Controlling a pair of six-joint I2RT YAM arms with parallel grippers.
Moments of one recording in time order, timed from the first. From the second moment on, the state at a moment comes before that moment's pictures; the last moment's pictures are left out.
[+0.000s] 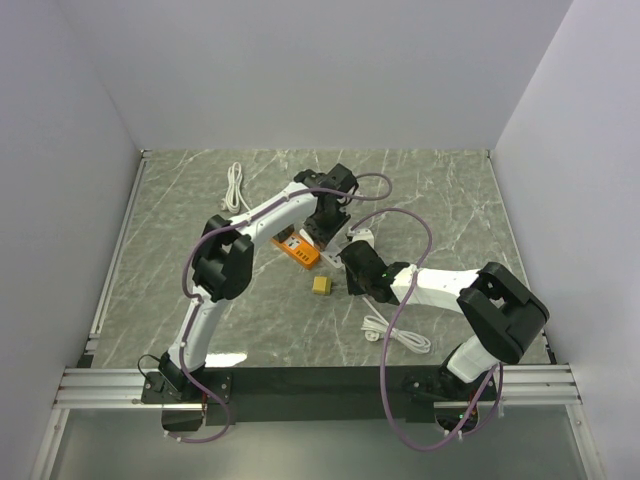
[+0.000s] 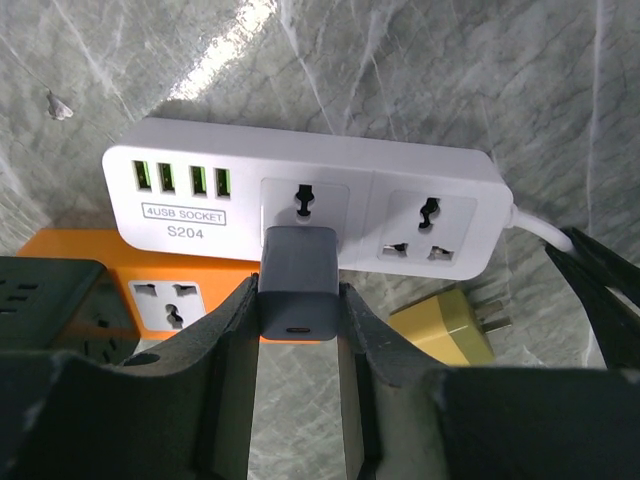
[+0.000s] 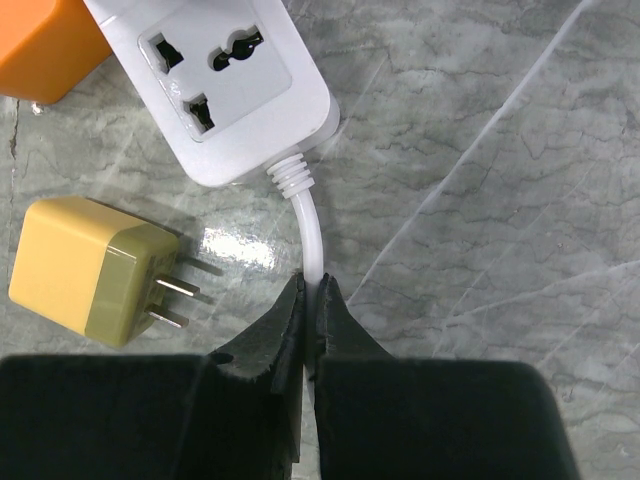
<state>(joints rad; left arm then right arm) -0.73 2.25 2.03 -1.05 -0.02 0.00 0.78 1.55 0.70 -0.08 0.28 0.49</state>
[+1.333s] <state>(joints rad) -0.73 2.15 1.77 -0.76 -0.04 -0.05 0.78 1.55 0.71 -0.08 0.28 0.48</state>
